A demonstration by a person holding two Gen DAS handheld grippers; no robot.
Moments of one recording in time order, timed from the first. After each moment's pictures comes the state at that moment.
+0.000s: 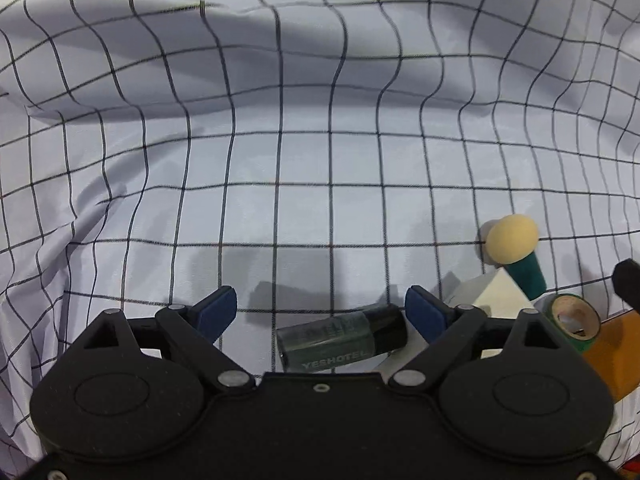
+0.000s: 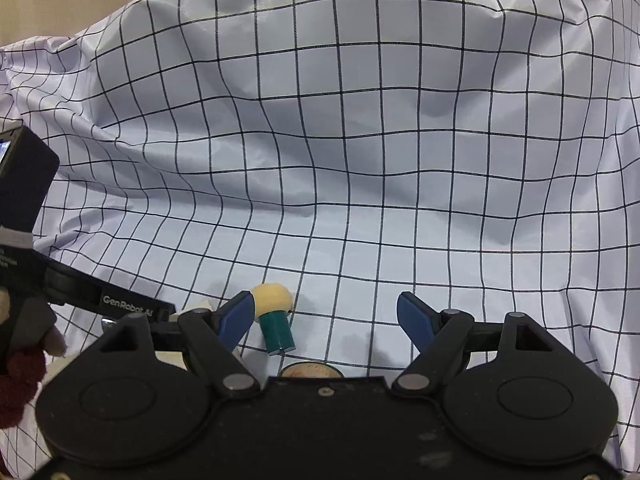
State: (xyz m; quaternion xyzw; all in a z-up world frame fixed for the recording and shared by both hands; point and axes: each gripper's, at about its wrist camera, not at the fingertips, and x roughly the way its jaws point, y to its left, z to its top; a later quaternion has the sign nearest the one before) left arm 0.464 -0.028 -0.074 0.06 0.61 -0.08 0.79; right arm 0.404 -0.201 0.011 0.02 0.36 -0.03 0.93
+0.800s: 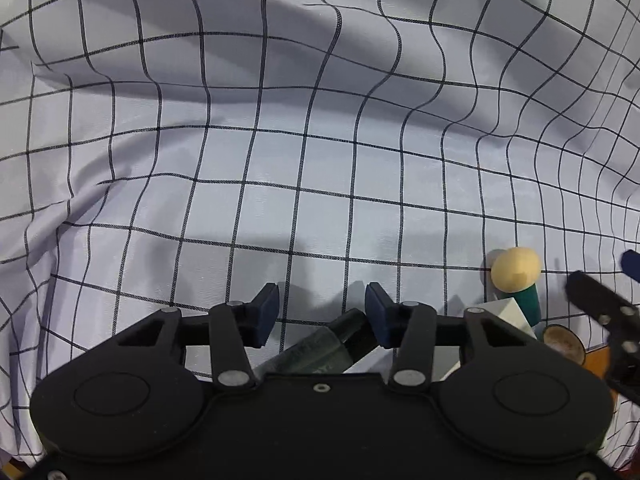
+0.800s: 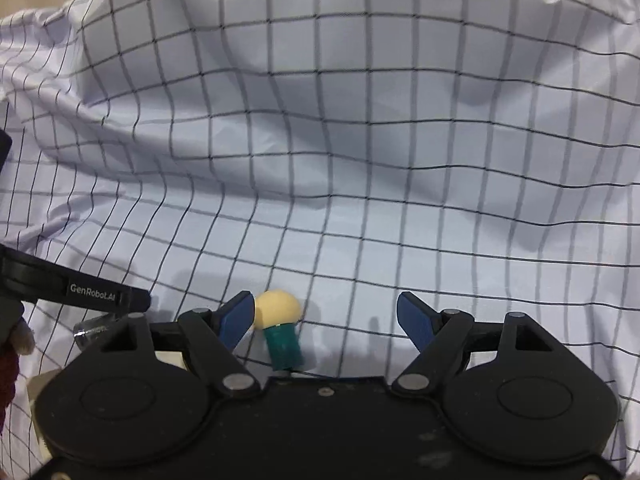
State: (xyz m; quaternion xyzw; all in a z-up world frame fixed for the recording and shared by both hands) left arm 0.490 0.007 -0.073 -0.01 0.61 -0.08 0.79; right arm 0.445 -0.192 -0.008 0.00 0.40 -0.01 0.92
